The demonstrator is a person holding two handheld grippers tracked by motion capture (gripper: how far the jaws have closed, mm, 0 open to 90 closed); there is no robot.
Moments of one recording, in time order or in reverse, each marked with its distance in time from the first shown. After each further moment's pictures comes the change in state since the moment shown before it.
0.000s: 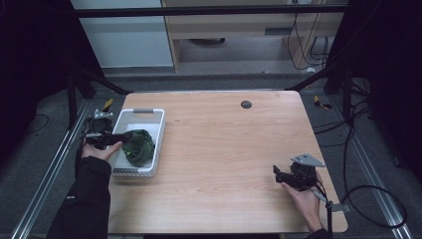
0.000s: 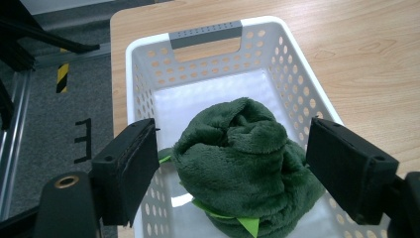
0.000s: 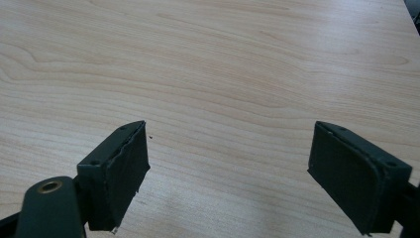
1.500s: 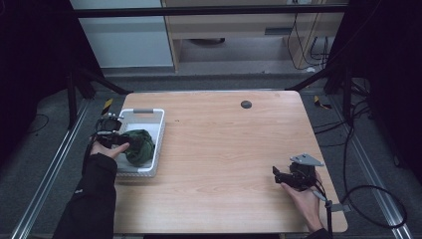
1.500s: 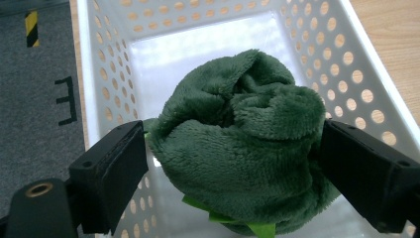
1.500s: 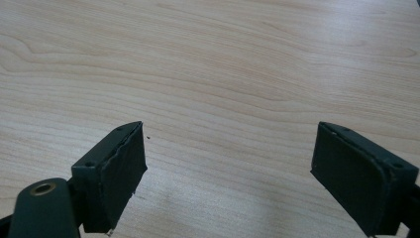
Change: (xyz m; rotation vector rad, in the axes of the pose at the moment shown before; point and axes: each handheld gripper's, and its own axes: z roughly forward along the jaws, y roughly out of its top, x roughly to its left) left arm 0.003 -0.004 0.046 0.206 -0.037 -0.004; right arm 0.000 -0.001 0.003 0.029 0.005 -0.002
